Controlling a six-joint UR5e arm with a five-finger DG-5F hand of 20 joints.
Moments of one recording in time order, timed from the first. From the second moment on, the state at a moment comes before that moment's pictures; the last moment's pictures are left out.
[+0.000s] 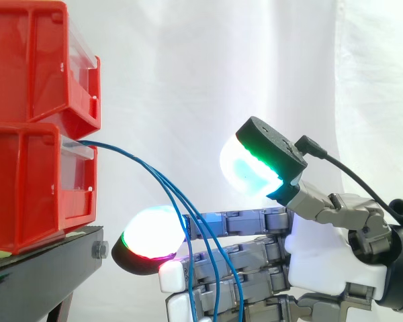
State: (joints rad) arm 0.15 -2.37 -1.37 -2.35 -1.27 -0.05
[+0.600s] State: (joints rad) arm 0.13 -2.37 -1.35 -2.37 -1.35 -0.01
